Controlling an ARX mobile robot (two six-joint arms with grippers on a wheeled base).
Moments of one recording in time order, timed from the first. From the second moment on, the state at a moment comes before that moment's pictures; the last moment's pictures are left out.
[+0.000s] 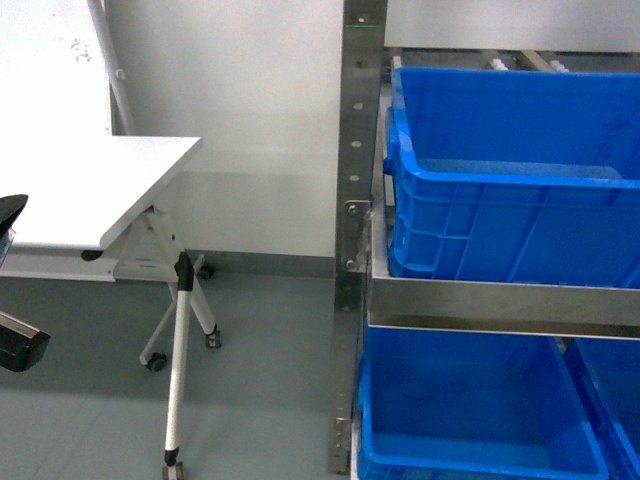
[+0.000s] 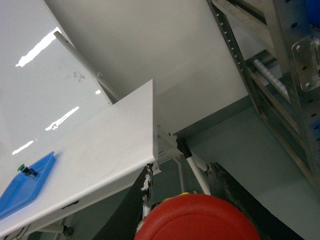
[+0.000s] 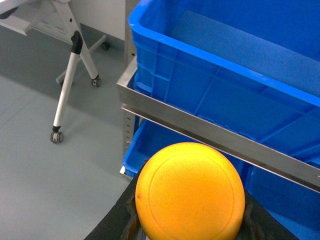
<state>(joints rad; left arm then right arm) -0.21 1.32 0.25 0.95 -0.24 0.55 0.14 1.06 0.50 0.12 -0.11 -0.21</state>
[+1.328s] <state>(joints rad) -0.22 1.32 0.25 0.95 -0.24 0.55 0.14 1.07 0.50 0.12 -0.11 -0.21</state>
